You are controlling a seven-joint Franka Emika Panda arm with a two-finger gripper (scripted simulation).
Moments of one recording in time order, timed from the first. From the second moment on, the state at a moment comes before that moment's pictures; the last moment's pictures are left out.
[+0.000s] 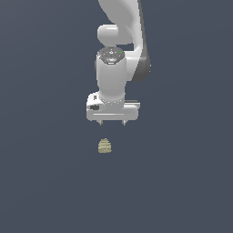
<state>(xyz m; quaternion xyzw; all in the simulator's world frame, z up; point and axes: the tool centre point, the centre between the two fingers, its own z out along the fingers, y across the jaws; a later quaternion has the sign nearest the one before) 0.005 -0.017 0.185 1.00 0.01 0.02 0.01</state>
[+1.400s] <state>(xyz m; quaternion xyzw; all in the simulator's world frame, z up) 0.017 -0.031 0.153 0.97 -0.24 0.01 0.00</state>
